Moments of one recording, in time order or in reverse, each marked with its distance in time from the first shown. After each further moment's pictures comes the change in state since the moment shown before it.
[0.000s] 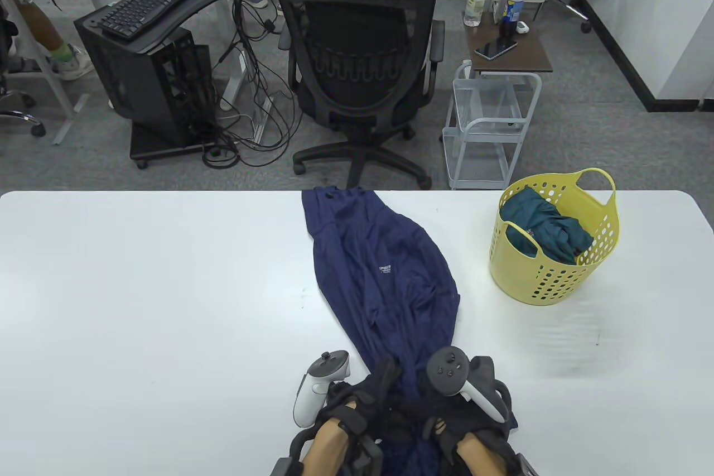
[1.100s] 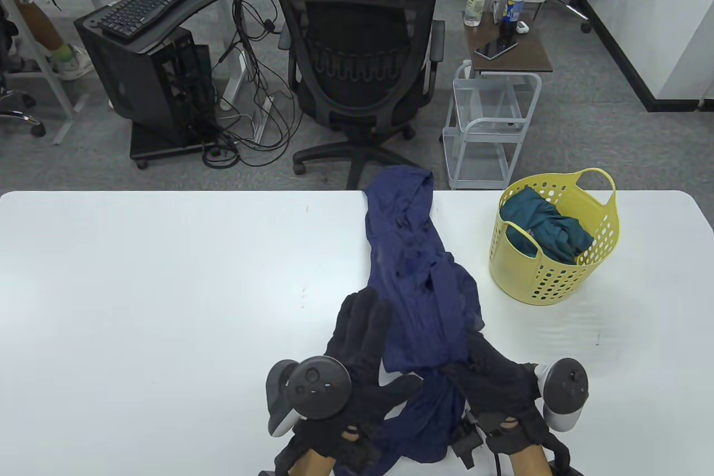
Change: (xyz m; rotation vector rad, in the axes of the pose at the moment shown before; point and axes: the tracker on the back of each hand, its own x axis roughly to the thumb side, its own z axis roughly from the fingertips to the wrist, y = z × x) left_hand 0.131 -0.078 0.107 0.621 -0.740 -1.202; right_hand -0.021 -0.088 0.054 -0.414 -0.760 -0.883
